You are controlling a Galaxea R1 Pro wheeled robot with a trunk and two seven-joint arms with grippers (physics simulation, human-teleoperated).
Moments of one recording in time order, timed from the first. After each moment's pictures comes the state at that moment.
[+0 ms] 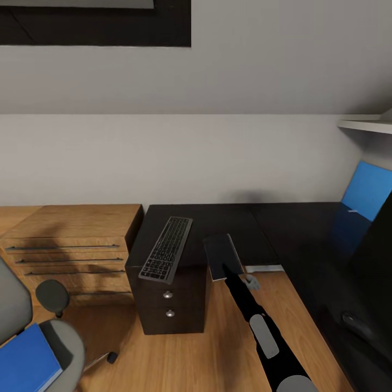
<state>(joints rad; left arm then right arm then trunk) -0.11 -0.05 -0.02 -0.31 0.27 -0.43 0.04 -0.47 0.17 -0.12 -0.78 -0.81 0.03 0.47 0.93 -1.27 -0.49</state>
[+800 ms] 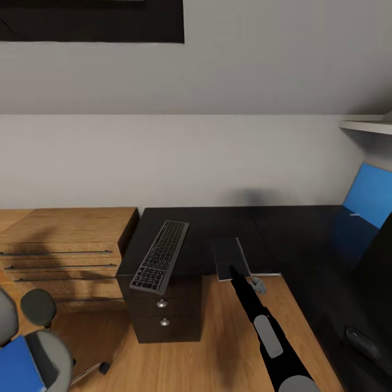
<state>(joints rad) -0.11 -0.05 -0.02 -0.31 0.27 -0.43 0.04 -0.47 0.17 -0.18 -0.78 -0.80 0.03 0.41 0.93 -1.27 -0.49</state>
